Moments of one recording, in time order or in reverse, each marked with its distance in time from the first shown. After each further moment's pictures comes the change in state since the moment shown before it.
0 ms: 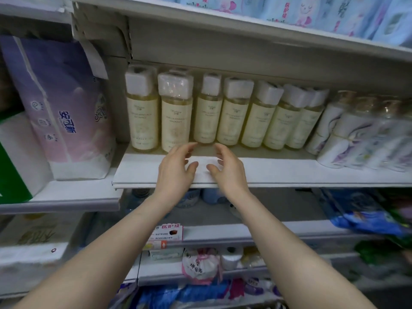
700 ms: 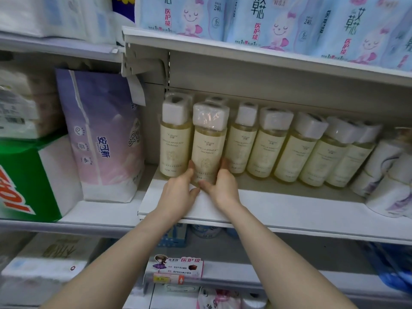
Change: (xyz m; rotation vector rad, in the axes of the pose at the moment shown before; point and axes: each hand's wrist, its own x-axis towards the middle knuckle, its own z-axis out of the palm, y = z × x) left_hand 0.039 -0.059 -0.030 0.280 -0.118 -0.171; right_hand 0.067 -0.040 0.076 0.061 -0.120 0.047
